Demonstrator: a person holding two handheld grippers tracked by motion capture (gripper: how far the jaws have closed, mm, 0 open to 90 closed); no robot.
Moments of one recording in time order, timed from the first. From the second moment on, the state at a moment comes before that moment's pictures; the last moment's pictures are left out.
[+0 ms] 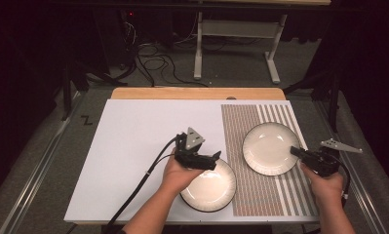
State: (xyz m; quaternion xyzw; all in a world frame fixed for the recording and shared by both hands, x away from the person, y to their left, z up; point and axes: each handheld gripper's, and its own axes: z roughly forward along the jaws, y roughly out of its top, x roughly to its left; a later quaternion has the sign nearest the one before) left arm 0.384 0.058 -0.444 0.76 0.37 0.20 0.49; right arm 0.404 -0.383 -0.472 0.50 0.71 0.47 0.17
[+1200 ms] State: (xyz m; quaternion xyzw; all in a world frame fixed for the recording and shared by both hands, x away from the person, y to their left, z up) left arm 0.310 0.222 -0.480 0.73 0.44 0.25 0.47; right arm 0.422 -0.384 -0.483 0.53 0.71 0.44 0.16
